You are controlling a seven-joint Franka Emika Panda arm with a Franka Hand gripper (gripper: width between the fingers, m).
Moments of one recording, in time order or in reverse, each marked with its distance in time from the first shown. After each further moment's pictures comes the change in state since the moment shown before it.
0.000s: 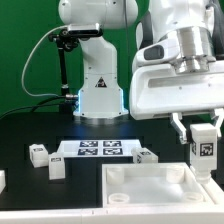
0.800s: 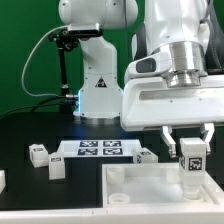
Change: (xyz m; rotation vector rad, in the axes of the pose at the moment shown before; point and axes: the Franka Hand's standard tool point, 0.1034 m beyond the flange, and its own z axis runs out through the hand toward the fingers) arm 0.001 0.013 0.013 -0.015 0.017 -0.017
